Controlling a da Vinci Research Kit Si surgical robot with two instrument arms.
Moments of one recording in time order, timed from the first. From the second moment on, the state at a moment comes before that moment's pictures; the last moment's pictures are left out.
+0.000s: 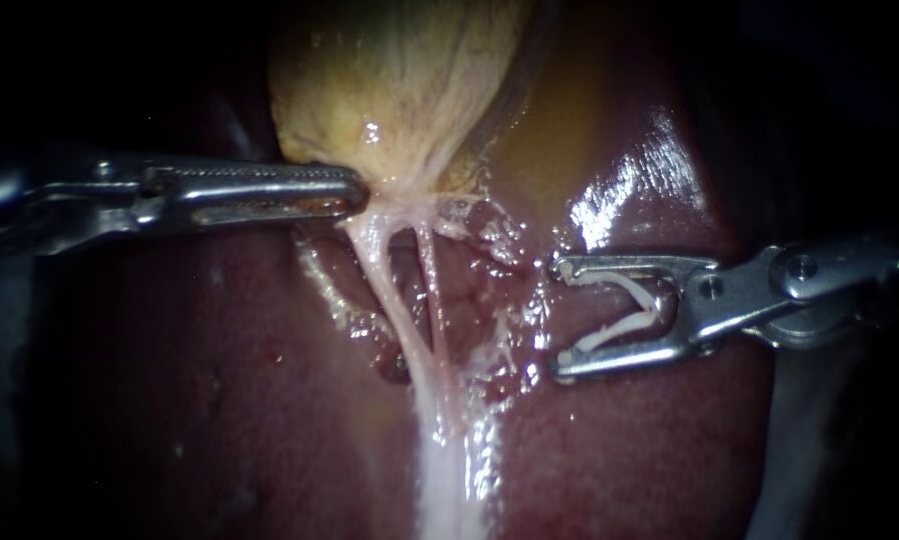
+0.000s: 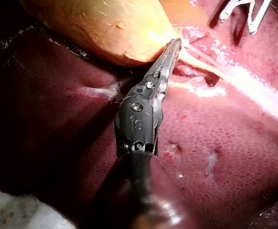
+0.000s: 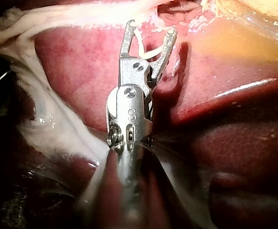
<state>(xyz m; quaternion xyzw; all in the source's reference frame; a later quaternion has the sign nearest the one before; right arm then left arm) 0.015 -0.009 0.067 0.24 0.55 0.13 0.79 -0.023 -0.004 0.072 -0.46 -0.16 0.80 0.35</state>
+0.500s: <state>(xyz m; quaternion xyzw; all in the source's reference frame) 0.015 -0.009 0.067 0.24 0.55 0.13 0.79 -0.023 -0.004 0.072 -0.46 -0.16 0.80 0.35</state>
